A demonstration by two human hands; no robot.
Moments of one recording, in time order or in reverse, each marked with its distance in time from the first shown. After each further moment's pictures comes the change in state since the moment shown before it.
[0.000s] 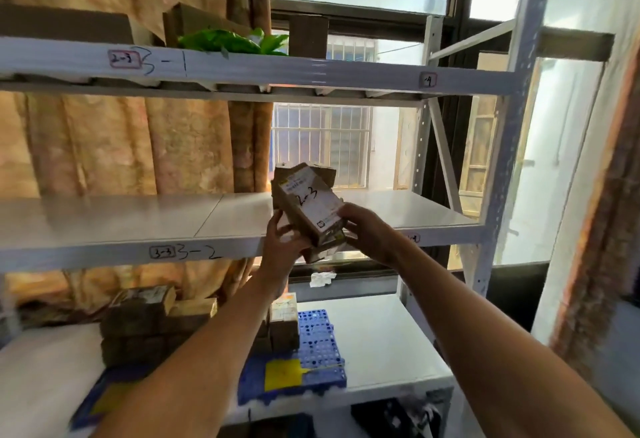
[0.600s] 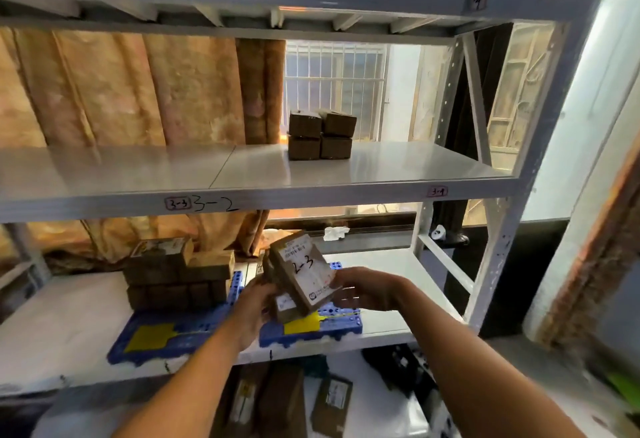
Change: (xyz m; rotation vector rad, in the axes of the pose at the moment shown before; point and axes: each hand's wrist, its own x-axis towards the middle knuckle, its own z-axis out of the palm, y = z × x) left_hand -0.094 -0.118 -0.146 0.017 0.104 -0.567; right_hand -0.042 0.167 0.035 0.018 -0.160 0.639
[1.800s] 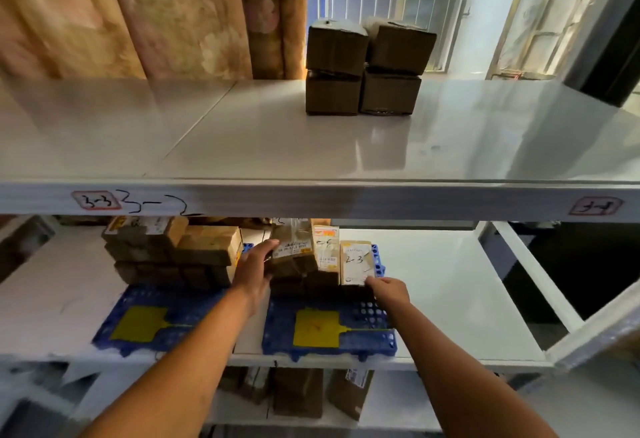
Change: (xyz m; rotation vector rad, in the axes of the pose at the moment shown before) left_hand 0.179 -0.001 -0.030 -0.126 0.372 0.019; right_hand 0.229 0.082 -0.101 -0.104 0.679 0.176
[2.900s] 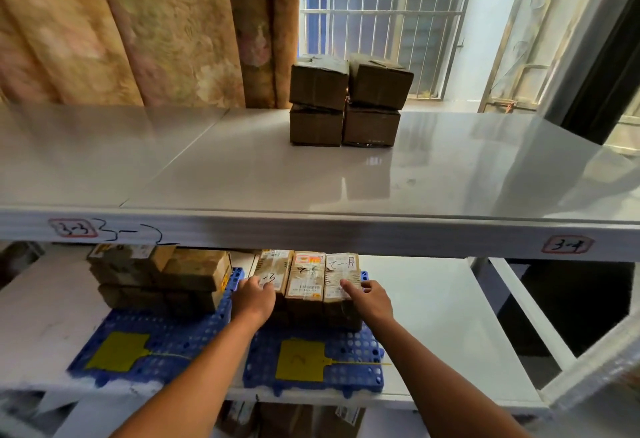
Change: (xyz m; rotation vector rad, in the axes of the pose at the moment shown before) left_hand 0.024 -0.023 0.024 1.122 0.283 0.022; right_hand 0.006 -0.034 -0.005 -0.148 -0.020 -0.217
